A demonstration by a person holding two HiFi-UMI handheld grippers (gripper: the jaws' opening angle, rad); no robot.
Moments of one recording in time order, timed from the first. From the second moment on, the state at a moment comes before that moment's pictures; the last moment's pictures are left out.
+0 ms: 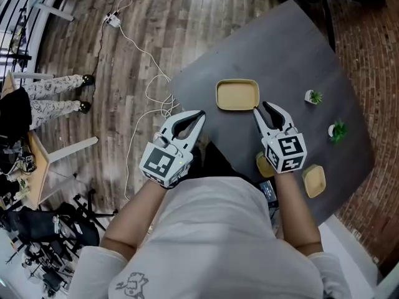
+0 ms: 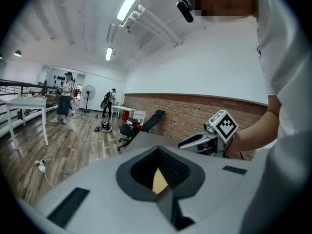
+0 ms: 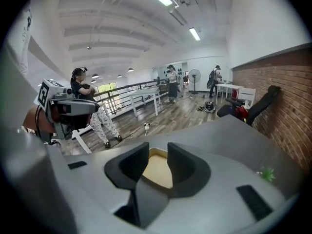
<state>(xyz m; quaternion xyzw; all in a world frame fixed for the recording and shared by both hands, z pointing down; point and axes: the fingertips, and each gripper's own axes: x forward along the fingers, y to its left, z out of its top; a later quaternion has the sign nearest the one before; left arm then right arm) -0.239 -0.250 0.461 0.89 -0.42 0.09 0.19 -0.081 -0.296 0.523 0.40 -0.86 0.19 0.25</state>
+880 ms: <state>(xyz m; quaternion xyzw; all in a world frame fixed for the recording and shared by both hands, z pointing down) -0.222 -0.285 0.581 0.86 -0.40 0.15 0.26 -0.045 -0.339 0.658 0.41 -0.80 0.28 0.33</state>
